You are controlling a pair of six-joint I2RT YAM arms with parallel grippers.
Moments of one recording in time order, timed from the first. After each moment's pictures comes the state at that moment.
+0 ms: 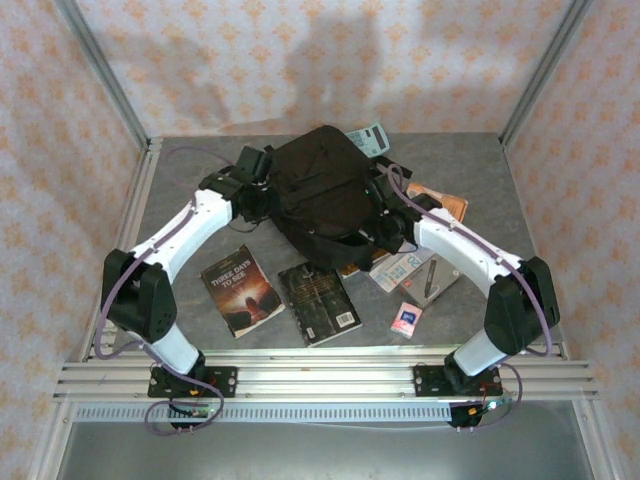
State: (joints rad) left arm -0.38 1.64 1.42 -0.79 0.05 -0.71; right arm 0.54 1.55 1.23 -0.81 -0.04 1.08
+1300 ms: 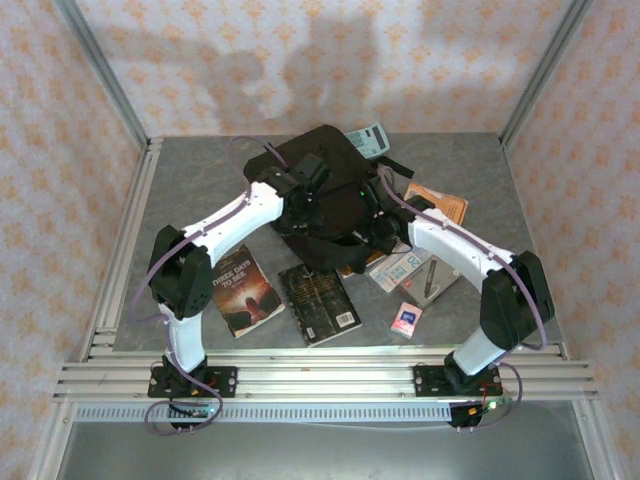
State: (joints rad) left arm -0.58 1.90 1.67 -0.99 -0.08 -0.67; right arm 0.56 1.58 1.22 -0.75 -0.08 1.07
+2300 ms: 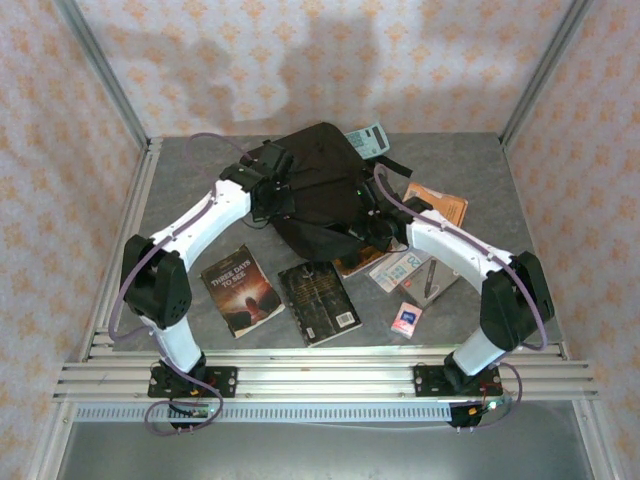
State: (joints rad) left arm -0.41 1.76 1.55 -0.91 -0.10 -0.65; right arm 0.57 1.58 1.21 -0.67 -0.06 0.99
